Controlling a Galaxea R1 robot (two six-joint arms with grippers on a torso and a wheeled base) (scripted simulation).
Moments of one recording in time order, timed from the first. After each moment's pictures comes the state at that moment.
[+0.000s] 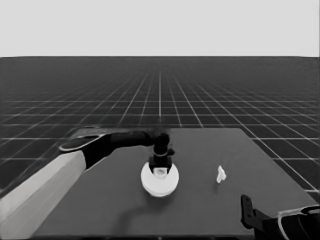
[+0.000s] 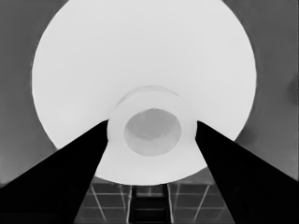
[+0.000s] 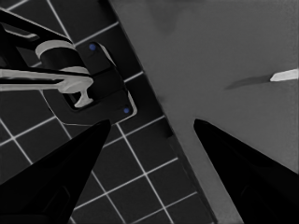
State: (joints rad) left arm 0.06 3.08 -1.75 0.23 1.51 -1.33; right arm -0.35 1.76 -0.39 -0.70 -1.18 0.32
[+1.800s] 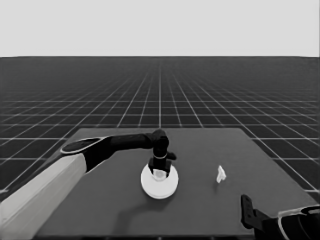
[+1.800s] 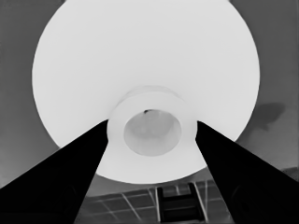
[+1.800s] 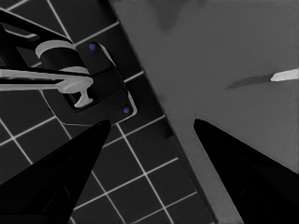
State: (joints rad) left arm 0.08 3.08 -1.76 0.24 1.51 -1.08; right arm -0.35 1.76 -0.39 -0.70 -1.18 0.32
